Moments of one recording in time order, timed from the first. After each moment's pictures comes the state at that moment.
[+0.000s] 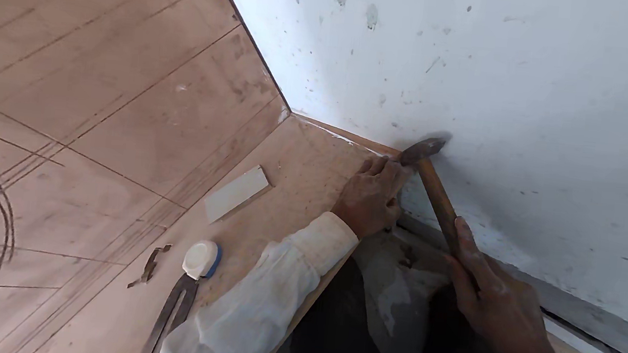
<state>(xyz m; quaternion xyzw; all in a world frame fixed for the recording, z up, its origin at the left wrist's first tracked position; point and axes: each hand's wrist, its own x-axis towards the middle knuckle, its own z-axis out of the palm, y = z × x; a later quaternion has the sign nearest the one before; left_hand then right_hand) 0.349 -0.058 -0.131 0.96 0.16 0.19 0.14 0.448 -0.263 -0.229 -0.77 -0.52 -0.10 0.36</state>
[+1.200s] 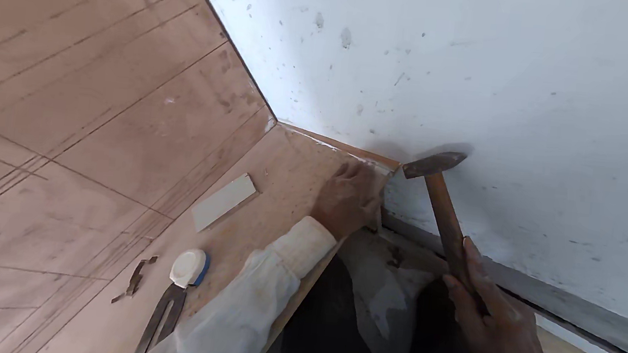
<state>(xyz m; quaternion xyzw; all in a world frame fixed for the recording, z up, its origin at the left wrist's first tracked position) 0.341 -0.062 -0.116 0.95 0.23 0.14 0.15 0.434 -0.305 -0.227 -0.76 -0.46 -0.05 0.45</state>
